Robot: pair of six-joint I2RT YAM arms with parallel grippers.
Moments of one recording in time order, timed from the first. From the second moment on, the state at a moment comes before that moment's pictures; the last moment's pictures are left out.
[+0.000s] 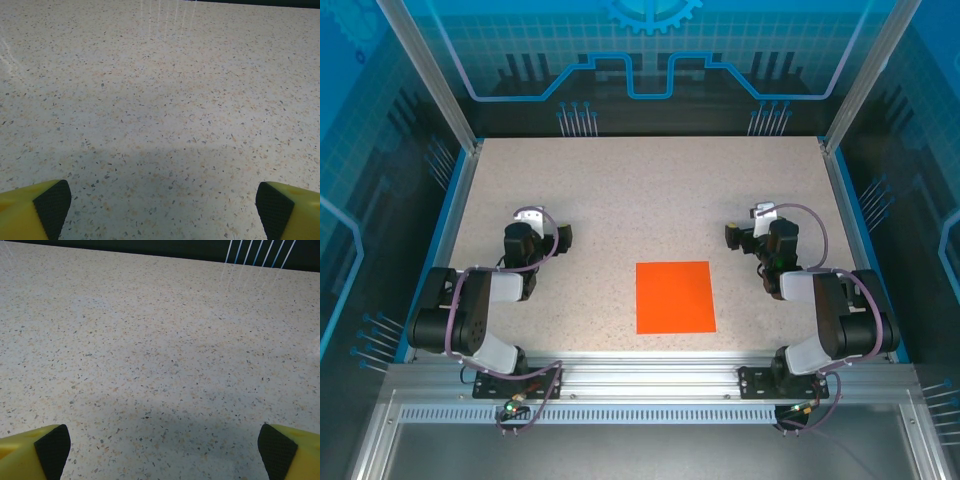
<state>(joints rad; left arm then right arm) 0.00 1.52 0.40 0.68 0.01 -0.09 0.05 1.49 0.41 0.66 -0.05 -0.07</state>
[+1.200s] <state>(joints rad) -0.24 1.21 0.67 -0.08 0.22 -0.72 0.55 1.37 0.93 -0.60 -0.03 0.18</state>
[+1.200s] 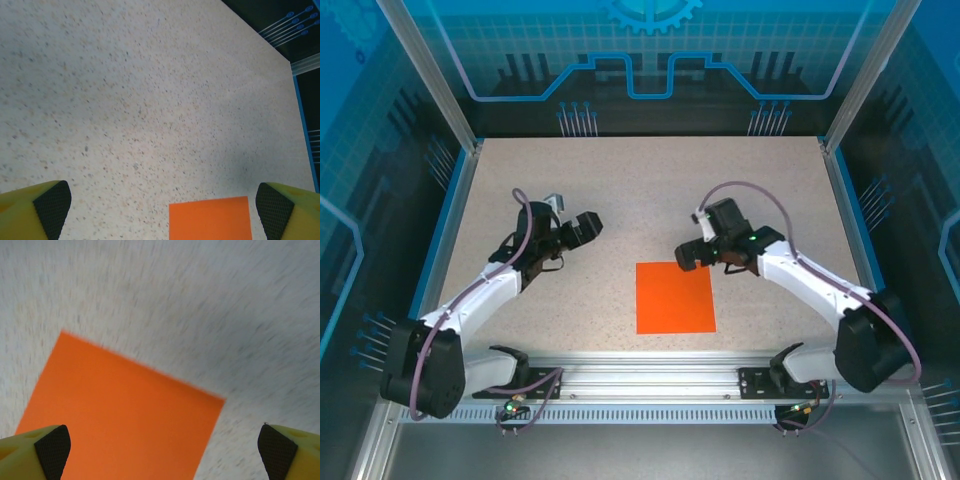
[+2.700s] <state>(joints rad) -0.28 1.25 0.70 -0.14 0.15 -0.75 0.57 2.05 1.43 -0.59 -0.09 0.39</state>
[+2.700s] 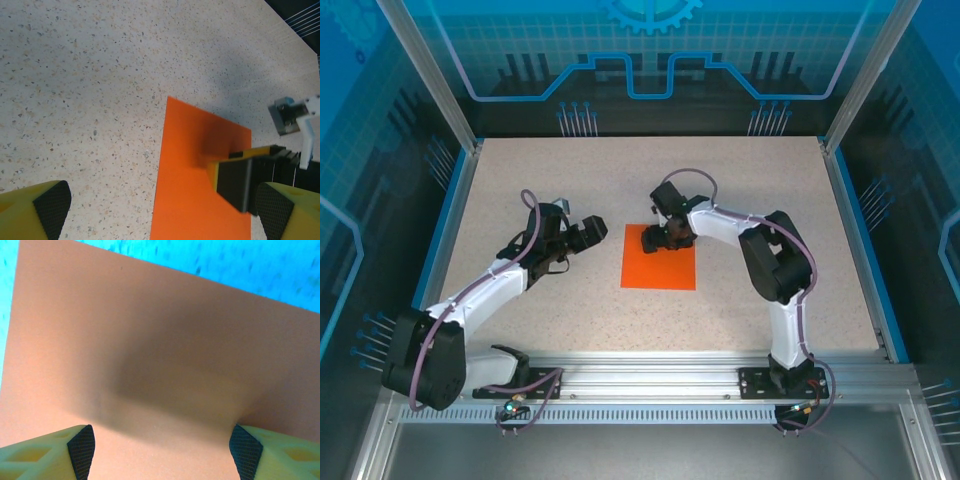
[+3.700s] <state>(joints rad) -0.41 1.74 0.97 -0.21 0.45 -0.82 0.46 2.09 1.53 -0.65 -0.05 0.23</state>
